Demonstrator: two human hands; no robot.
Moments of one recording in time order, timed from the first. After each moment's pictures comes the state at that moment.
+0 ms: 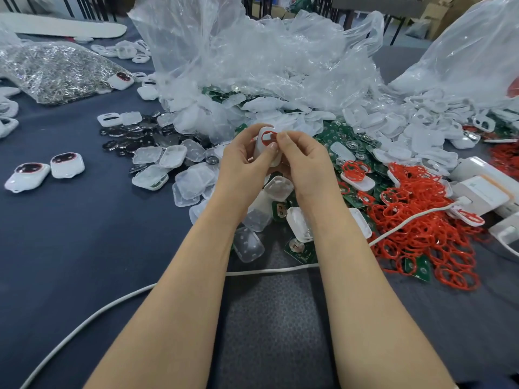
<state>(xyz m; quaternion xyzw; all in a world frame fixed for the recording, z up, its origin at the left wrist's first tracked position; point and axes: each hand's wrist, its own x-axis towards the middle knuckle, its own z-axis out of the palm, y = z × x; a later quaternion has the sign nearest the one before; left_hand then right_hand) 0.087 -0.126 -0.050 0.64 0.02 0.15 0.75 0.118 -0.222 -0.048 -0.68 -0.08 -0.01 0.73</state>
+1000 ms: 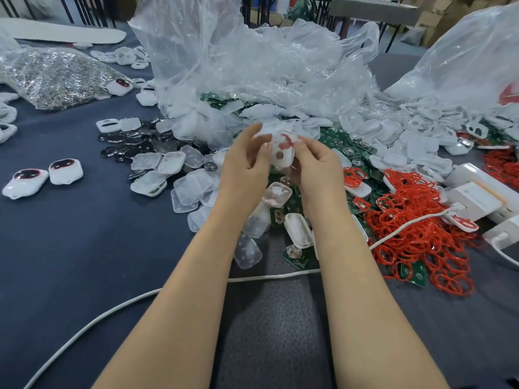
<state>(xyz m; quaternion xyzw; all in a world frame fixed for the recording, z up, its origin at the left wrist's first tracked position) 0.086 -0.130 -0.047 0.71 0.02 0.20 0.67 0.125 -0.230 -0.046 -0.69 0.00 -0.05 0.72</state>
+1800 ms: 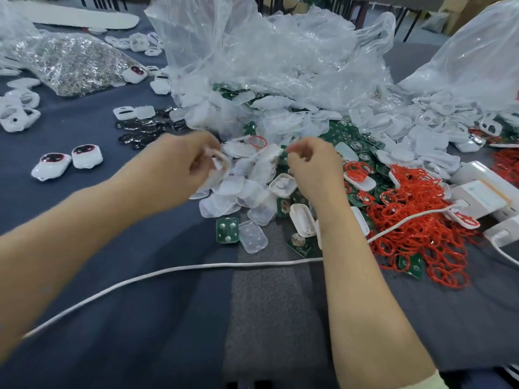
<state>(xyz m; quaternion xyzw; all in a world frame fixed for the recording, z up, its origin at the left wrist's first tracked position) 0.031 -0.033 -0.010 0.96 -0.04 0.13 0.22 0.106 -0.235 -0.033 -0.89 -0.07 -0.07 0.44</state>
